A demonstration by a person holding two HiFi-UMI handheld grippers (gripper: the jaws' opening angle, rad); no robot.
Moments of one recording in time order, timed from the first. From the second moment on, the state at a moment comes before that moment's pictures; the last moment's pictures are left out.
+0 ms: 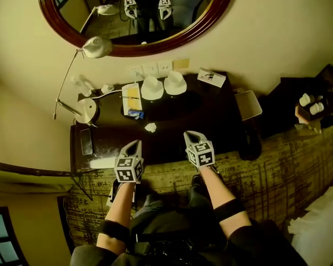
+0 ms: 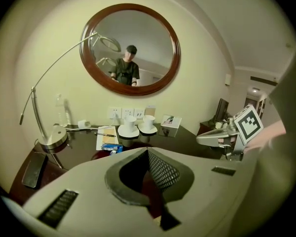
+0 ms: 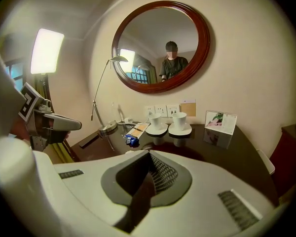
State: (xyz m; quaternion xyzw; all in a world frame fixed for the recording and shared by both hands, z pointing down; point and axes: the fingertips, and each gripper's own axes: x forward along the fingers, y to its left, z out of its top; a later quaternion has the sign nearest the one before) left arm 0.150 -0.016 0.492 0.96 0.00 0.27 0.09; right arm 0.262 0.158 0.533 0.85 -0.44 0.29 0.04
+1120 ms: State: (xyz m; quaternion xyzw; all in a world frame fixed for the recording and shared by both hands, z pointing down) left arm 0.208 -0.019 0.580 0.91 0.11 0.40 -0.02; right arm 0.253 0.122 0.586 0.82 -0.45 0.33 0.04
